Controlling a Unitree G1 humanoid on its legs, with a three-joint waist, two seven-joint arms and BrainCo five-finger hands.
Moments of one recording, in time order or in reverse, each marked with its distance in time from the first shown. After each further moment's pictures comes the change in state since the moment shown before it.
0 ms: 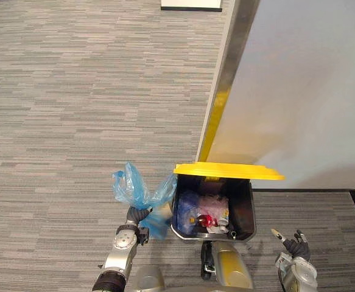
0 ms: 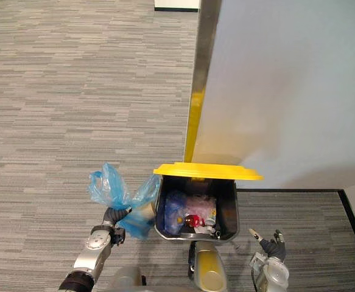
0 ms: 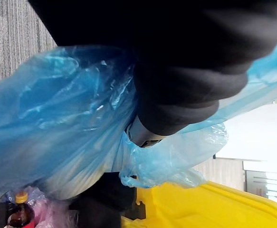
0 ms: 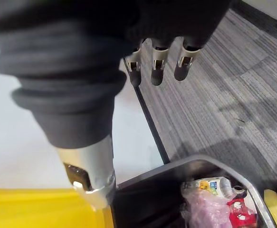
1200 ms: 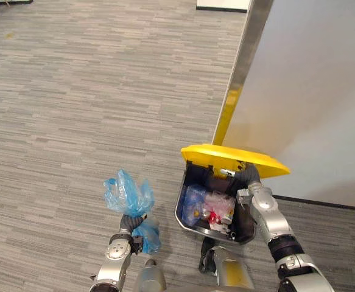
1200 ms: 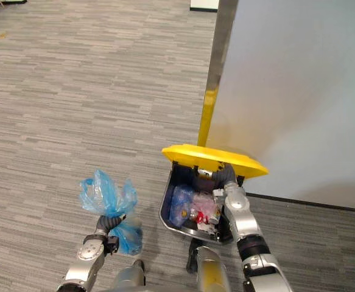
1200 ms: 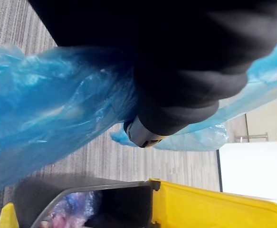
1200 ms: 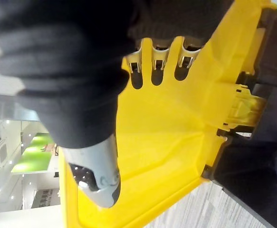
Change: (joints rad) left arm 0.036 0.076 -0.011 -0.041 -0.034 -0.024 0.008; right arm -0.510 -0.228 0.528 -0.046 -0.053 0.002 0.068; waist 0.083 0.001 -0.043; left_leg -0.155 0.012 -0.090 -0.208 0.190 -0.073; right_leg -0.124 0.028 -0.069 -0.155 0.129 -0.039
